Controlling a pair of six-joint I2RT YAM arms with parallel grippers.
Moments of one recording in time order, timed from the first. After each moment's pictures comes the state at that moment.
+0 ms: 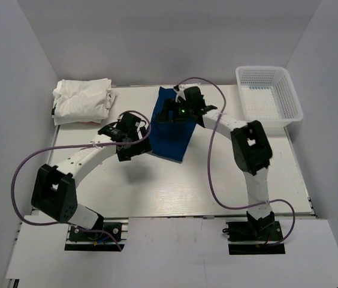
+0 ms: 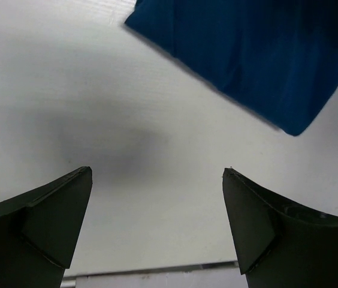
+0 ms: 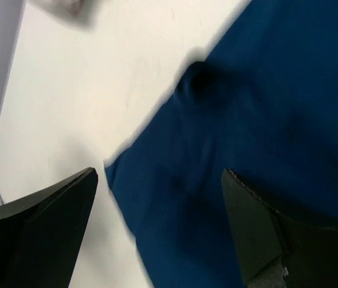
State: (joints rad) left arm -0.49 1.44 1.09 -0.73 -0.08 -0.73; right arm 0.53 2.20 1.69 -0.06 -0.50 0.45
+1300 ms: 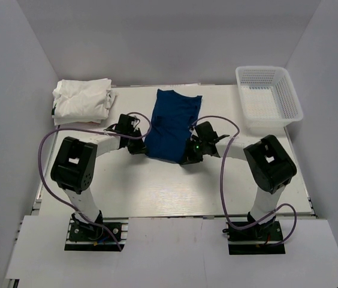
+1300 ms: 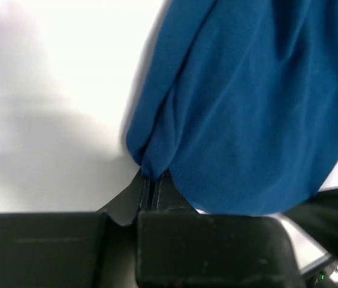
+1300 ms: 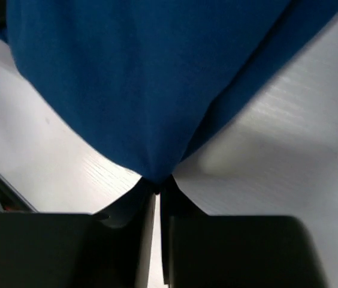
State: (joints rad) left arm -0.33 1.82 1.03 -0.20 0.24 -0.61; right arm 0.56 1.82 0.98 -0.11 -0.42 0.54
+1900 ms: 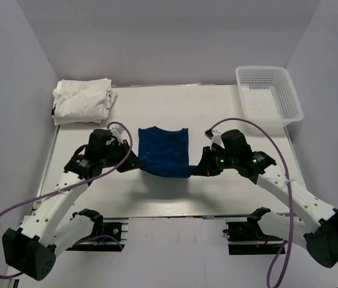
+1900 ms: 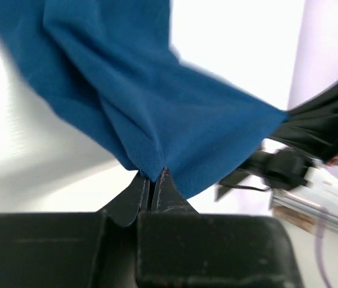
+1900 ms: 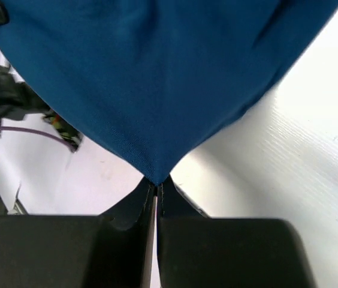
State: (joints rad) left arm -0.39 0.95 0.77 -0.57 0.42 -0.71; right arm 0.62 1.05 0.77 -0.49 -0.48 0.46
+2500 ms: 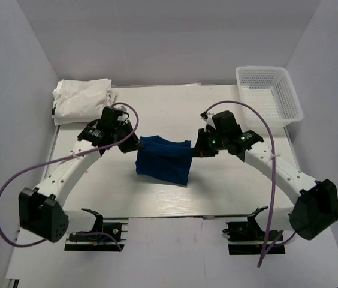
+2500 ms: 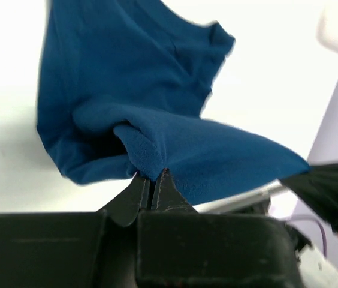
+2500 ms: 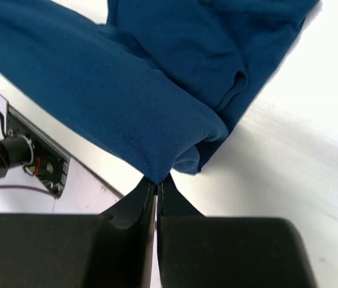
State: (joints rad) left arm -0.38 1.26 1.09 -0.68 0.21 -0.76; right arm 0.57 1.29 1.03 -0.55 -0.36 0.44
